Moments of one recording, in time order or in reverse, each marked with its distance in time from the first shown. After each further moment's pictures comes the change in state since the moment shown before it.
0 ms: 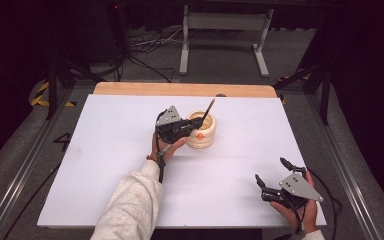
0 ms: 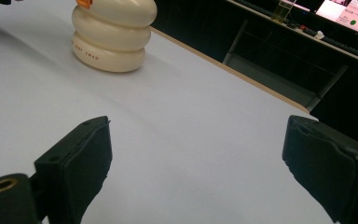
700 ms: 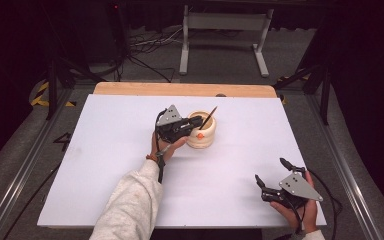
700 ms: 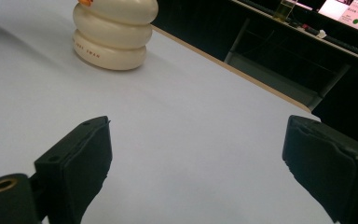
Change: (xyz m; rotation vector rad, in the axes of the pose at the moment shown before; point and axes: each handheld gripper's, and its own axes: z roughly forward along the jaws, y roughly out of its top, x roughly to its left) left arm -0.004 0.007 -0.003 0.002 0.030 0.033; right arm 0.000 0.000 0.000 0.006 0.007 -0.002
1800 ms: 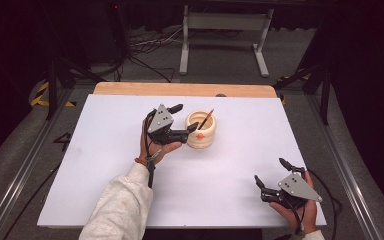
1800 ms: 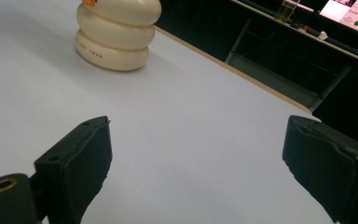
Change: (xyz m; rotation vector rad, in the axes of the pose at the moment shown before) left arm -0.019 0.024 -0.041 -0.036 0.182 0.115; right arm 0.002 0.001 0.000 0.000 0.003 -0.009
